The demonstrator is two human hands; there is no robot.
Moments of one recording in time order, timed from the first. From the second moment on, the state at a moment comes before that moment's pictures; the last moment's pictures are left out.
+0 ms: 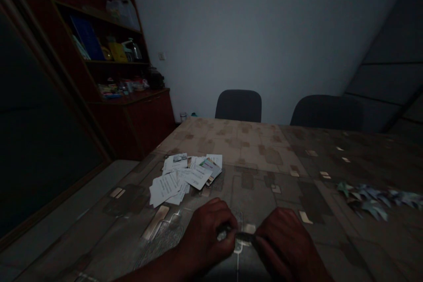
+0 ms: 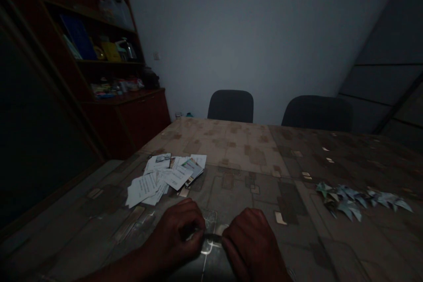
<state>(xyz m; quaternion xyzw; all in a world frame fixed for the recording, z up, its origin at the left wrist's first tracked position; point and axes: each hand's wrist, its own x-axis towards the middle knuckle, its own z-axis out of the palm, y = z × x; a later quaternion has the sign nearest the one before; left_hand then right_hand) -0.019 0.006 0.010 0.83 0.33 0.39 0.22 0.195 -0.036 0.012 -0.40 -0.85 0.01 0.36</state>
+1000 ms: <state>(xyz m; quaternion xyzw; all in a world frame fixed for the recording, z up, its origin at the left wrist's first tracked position) -0.033 0.015 0.023 0.86 0.19 0.43 0.17 0.202 -0.040 0.018 -0.50 -0.72 0.28 0.40</state>
